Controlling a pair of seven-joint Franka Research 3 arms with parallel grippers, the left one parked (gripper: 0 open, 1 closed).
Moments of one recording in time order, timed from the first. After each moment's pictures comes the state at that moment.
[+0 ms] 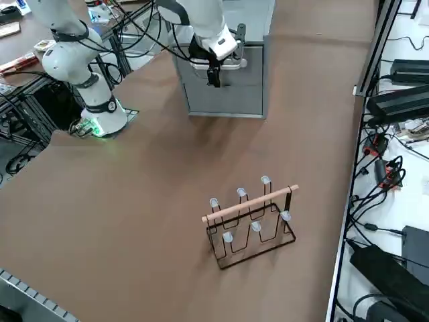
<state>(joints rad) 0.11 0.02 -0.07 -2.12 0.45 1.98 -0.37</state>
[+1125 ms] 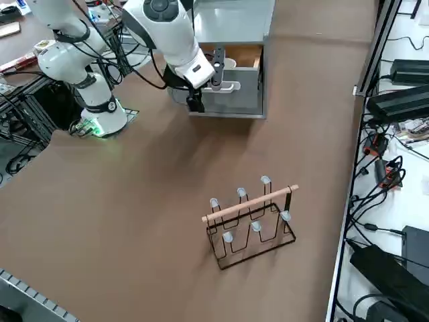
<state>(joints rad) -0.14 0.02 -0.08 -2.11 0.40 1.92 -0.65</state>
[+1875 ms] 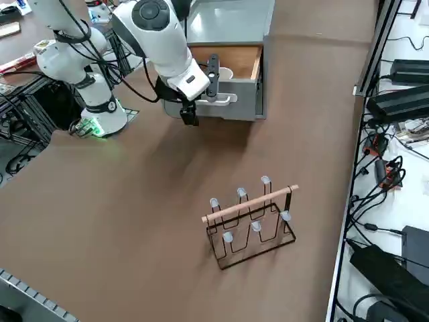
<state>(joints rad) -0.22 0.09 -0.08 -2.01 0.34 1.88 -0.74</state>
